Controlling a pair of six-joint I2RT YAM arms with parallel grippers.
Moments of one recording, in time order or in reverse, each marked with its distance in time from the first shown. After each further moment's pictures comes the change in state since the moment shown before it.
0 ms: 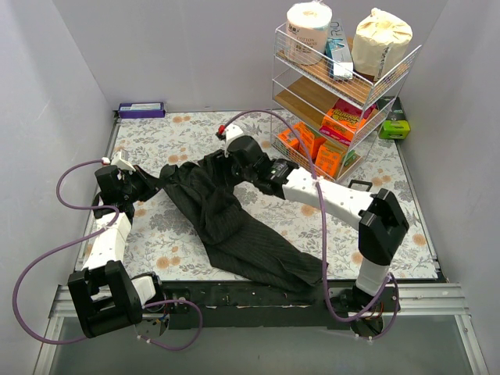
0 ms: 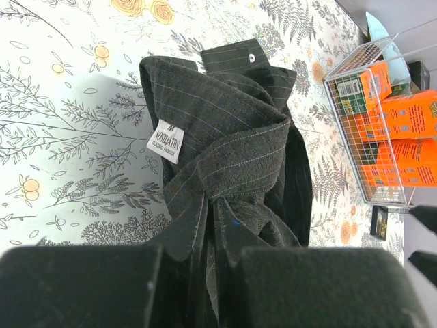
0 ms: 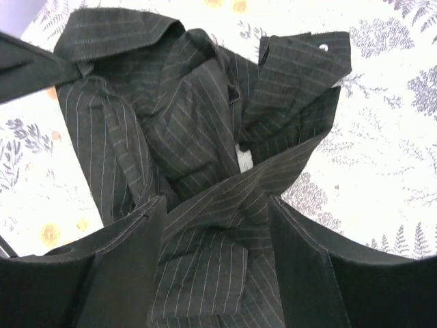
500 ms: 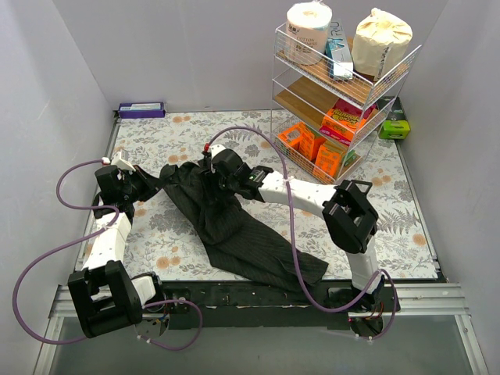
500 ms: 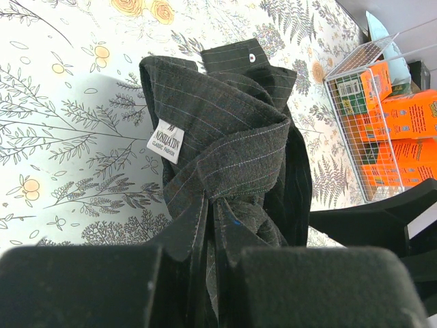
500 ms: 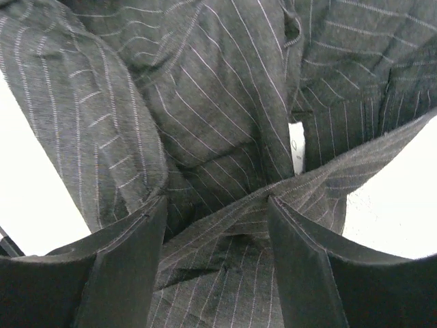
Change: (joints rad) left arm 0.000 0.000 0.000 0.000 0.000 0.002; right arm -0.003 0.220 0.079 0.013 -0.115 0.062
